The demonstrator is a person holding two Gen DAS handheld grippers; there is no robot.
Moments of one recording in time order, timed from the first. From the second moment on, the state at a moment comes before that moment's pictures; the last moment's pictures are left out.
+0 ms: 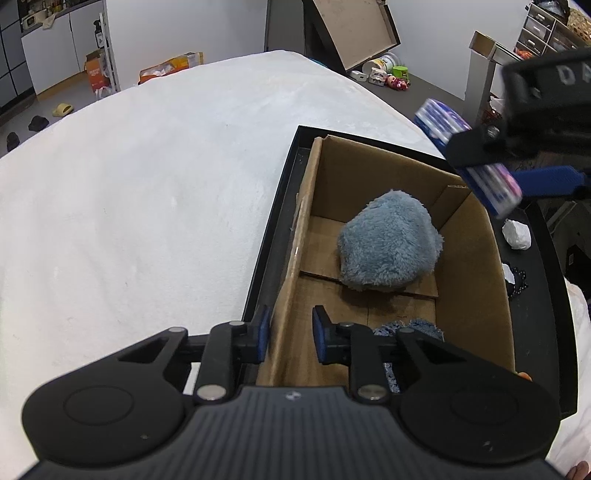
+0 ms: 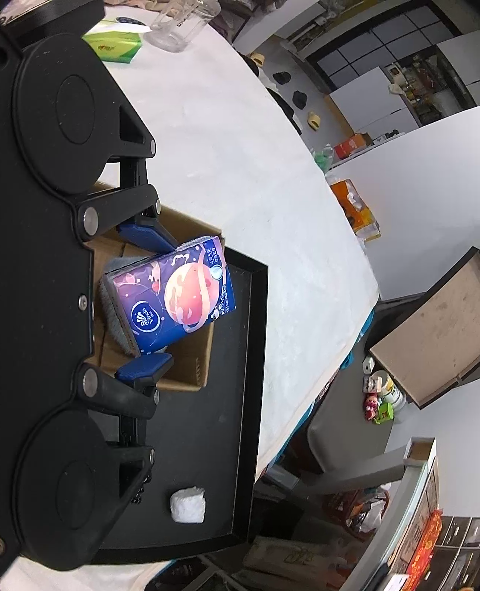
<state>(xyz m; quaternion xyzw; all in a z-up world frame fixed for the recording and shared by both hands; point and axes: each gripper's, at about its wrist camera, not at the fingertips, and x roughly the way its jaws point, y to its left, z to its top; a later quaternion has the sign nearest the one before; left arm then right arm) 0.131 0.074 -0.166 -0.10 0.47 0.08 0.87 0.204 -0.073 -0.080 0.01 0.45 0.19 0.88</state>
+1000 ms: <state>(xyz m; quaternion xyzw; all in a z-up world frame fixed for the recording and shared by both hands) 0.131 0.071 -0.166 -0.09 0.48 0.10 0.87 0.213 -0.078 -0.084 0.06 0.45 0.17 0.87</state>
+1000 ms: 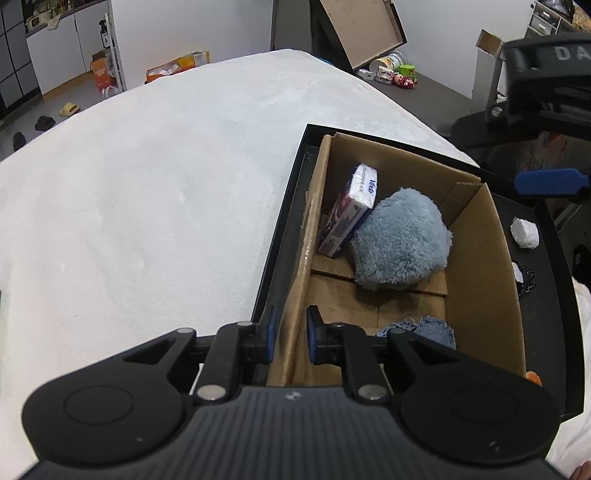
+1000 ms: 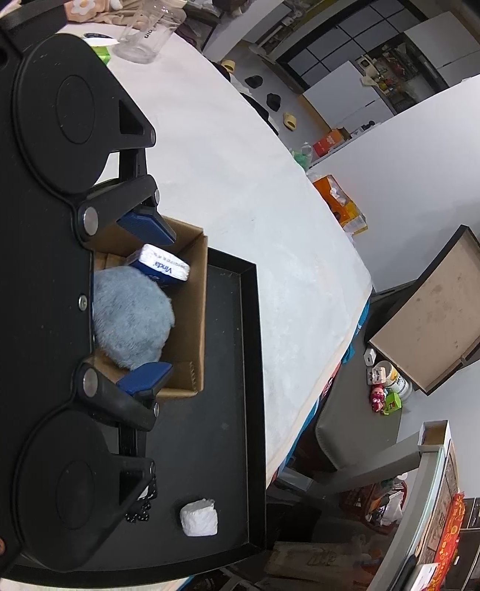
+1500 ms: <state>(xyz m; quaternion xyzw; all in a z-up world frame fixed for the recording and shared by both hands) 0.137 0.054 -0.164 -0.04 0.49 0.12 0.86 0.208 -0.110 -0.093 0.04 0.46 0.15 0.88</state>
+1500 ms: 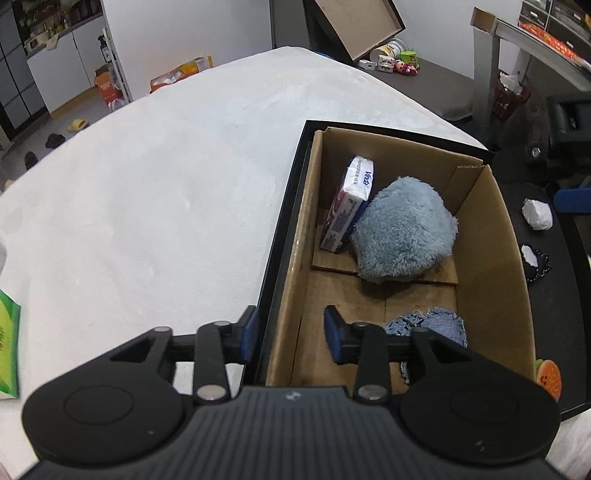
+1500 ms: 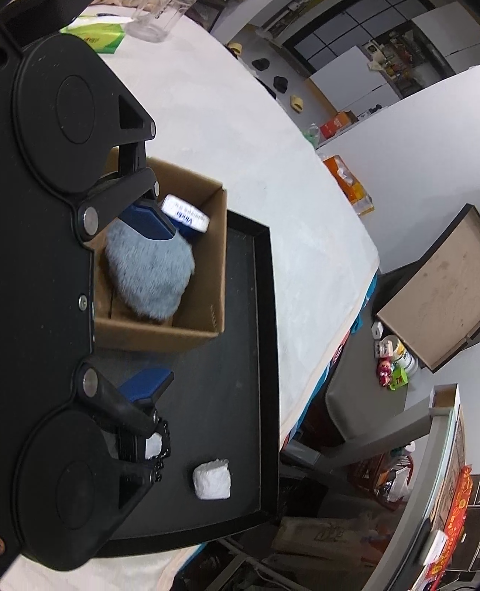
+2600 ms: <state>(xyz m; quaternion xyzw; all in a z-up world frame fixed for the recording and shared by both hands) 0.157 -0.009 -0.175 0.13 0.52 0.12 0.84 0.244 -0.200 -0.142 0.05 0.50 0.06 0.86</state>
